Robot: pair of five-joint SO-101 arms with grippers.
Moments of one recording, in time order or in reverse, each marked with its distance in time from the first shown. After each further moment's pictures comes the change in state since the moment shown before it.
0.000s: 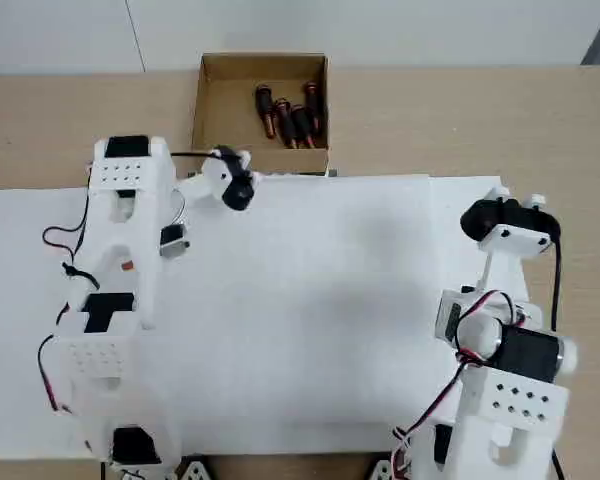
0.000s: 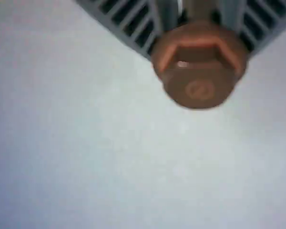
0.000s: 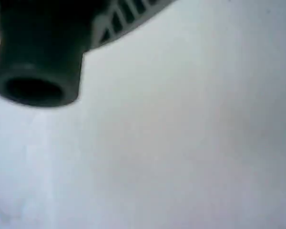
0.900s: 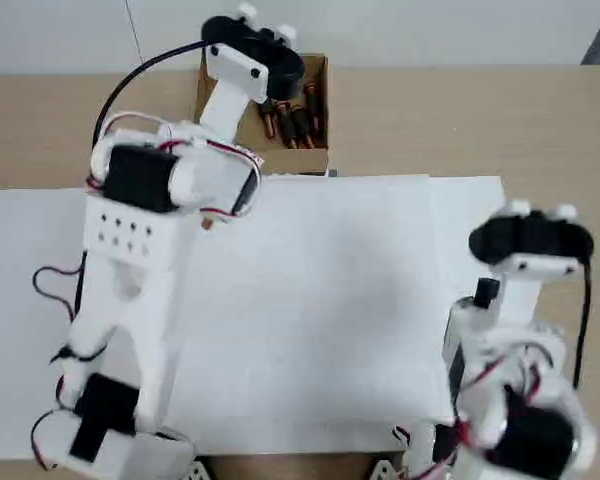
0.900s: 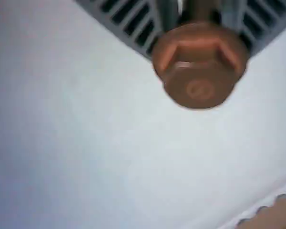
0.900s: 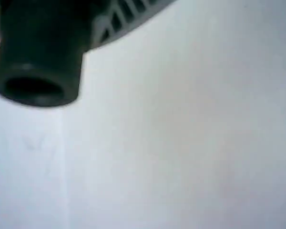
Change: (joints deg) left arm 20.3 -33.8 -6.2 1.4 55.8; right arm 0.0 -17.5 -9.8 10.0 2.8
